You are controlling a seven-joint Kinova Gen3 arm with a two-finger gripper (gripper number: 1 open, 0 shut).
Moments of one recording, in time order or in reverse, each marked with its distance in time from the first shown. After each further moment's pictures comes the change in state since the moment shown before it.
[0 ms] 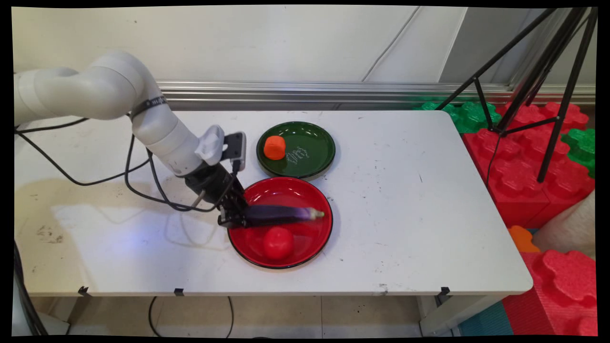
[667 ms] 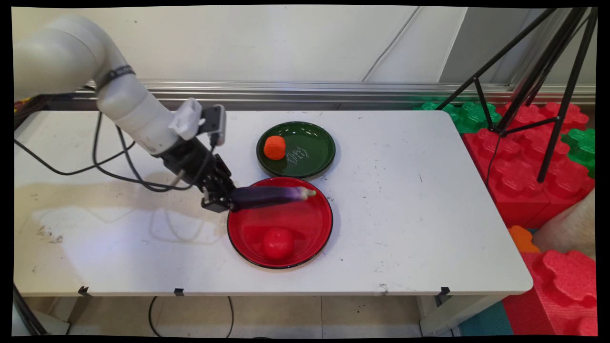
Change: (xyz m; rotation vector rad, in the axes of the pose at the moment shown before) arm -0.007 -0.002 -0.058 0.020 0.041 -0.033
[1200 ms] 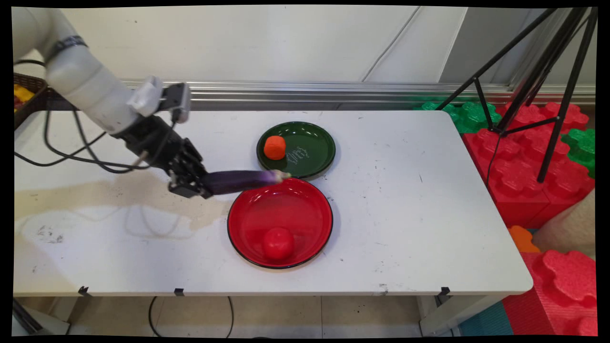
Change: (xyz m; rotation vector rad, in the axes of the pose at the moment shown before) arm -0.029 -0.009 -0.059 0.020 -0.007 -0.042
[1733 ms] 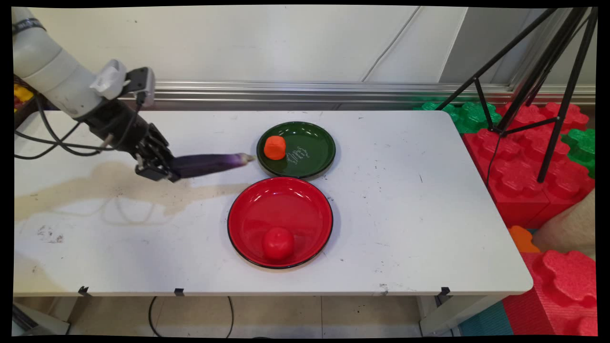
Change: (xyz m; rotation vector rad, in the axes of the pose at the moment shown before) arm -0.046 -0.033 -0.037 0.073 -0.053 -0.072
